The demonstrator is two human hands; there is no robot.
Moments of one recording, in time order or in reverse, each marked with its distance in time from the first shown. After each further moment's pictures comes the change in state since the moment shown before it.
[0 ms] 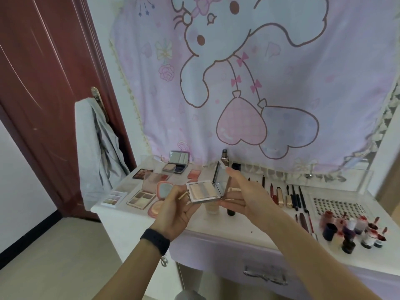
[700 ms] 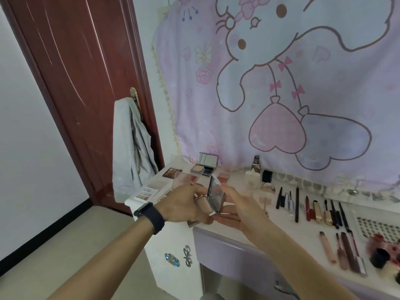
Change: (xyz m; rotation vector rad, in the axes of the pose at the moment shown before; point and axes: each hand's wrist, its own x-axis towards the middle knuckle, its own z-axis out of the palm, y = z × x) left_hand -0.026 0.084 -0.021 1.649 -0.209 0.276; right_hand 0.015 0.033 0.077 -0.110 -0.162 -0.016
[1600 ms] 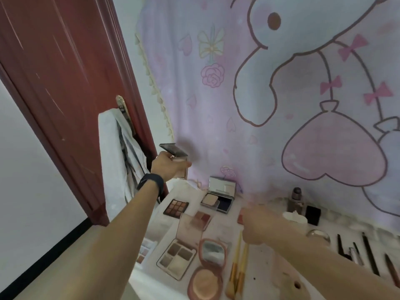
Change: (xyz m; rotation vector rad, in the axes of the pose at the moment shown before) left_hand 0.243 -0.174 -0.139 -0.202 0.544 -0.449; right_hand 0.254 -0.020 -0.024 -1.760 -0.115 0.096
